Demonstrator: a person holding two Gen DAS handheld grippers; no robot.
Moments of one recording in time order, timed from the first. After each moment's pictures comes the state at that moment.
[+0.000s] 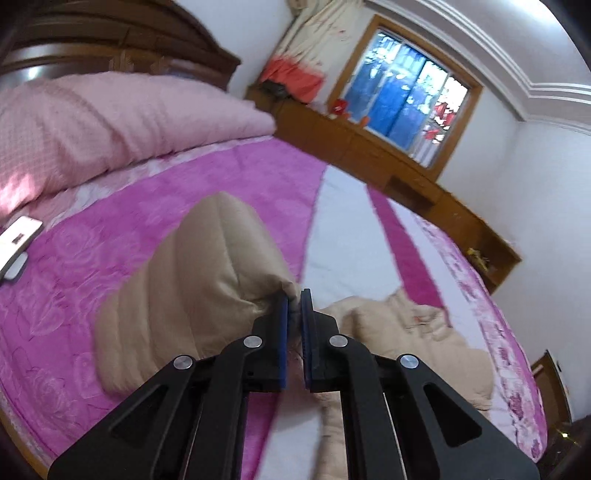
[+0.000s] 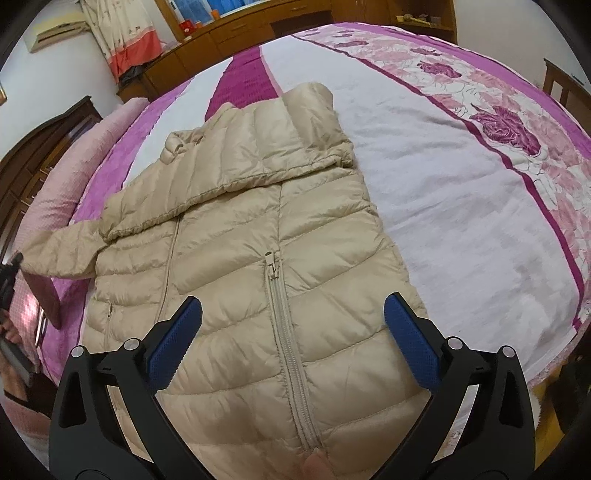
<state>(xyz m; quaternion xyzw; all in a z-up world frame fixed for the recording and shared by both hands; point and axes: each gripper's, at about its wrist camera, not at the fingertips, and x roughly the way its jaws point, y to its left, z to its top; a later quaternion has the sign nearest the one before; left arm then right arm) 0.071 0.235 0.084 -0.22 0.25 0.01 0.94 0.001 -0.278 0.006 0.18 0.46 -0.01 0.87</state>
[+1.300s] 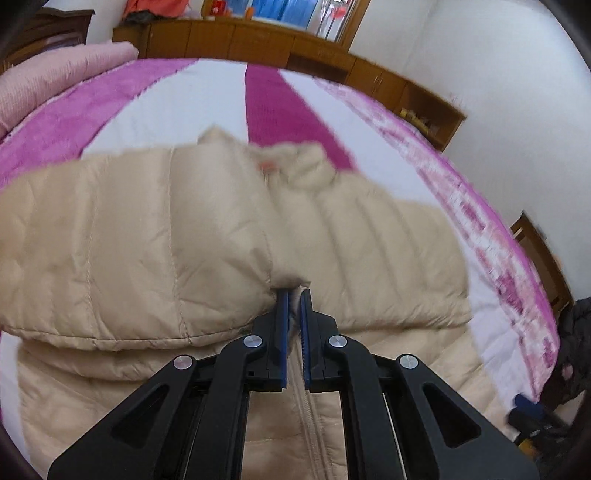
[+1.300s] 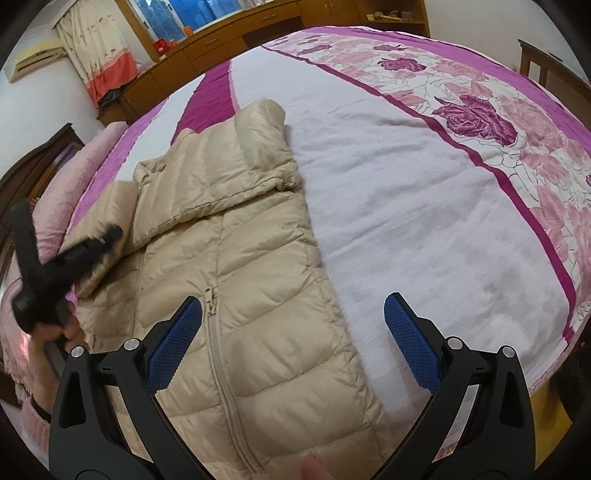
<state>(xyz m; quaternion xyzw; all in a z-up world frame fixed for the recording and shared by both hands) 0.161 -0.049 -0.025 -0.08 0.42 -0.16 0.89 0.006 -0.329 -0.002 0.22 0.44 -0.05 0.87</state>
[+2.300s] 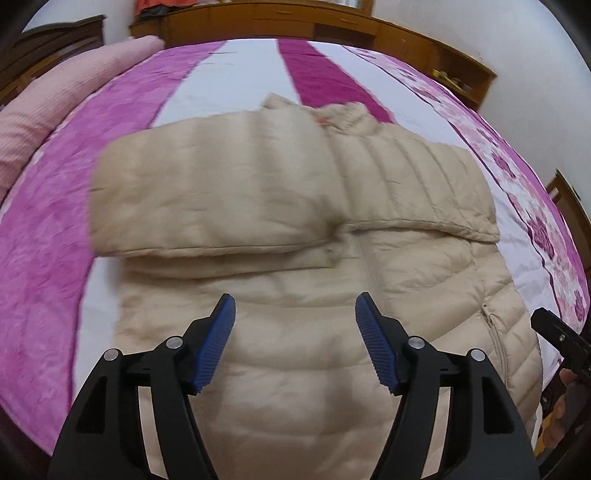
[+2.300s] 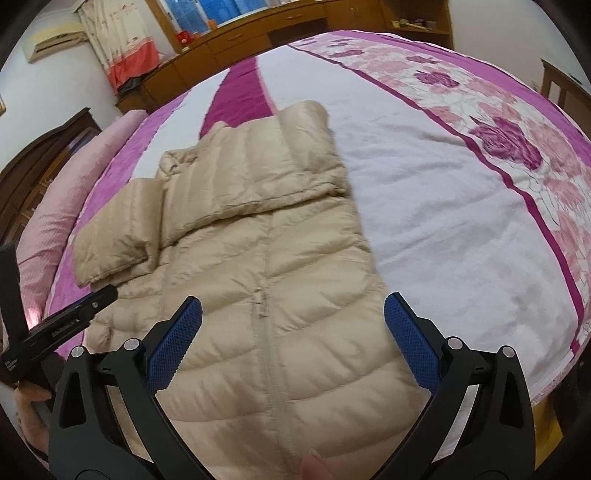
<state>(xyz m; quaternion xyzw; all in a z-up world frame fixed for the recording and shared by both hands) 0.090 0.008 0.009 -0.01 0.47 -0.08 0.88 0.021 -0.290 0.014 0.19 0.44 -0.01 0.88</state>
